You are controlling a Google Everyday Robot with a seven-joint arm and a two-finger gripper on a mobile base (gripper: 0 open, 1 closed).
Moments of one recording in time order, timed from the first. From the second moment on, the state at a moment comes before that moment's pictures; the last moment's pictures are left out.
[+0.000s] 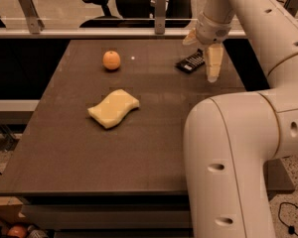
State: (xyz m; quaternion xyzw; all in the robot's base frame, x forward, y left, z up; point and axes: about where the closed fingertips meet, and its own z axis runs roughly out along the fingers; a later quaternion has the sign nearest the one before) arm 0.711 -0.170 0.841 -0.79 0.60 0.03 0.10
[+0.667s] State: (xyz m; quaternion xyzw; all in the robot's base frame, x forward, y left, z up) arm 0.730 -0.172 0.821 -0.82 0.56 0.02 0.10
